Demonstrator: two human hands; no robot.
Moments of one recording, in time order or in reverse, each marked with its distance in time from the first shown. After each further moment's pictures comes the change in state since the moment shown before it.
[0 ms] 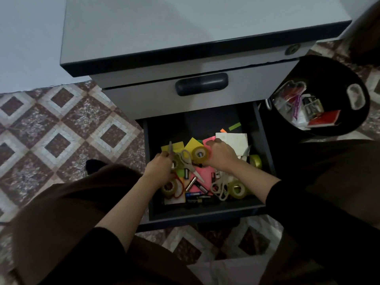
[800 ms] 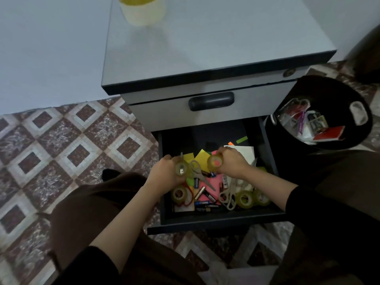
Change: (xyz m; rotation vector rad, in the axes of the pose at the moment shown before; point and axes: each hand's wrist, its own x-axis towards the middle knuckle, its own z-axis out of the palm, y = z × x) left_hand -0.048 0.002 -0.041 -0.220 0.263 0.034; right_hand -0.017 -0.009 -0.028 0.063 0.017 -0.007
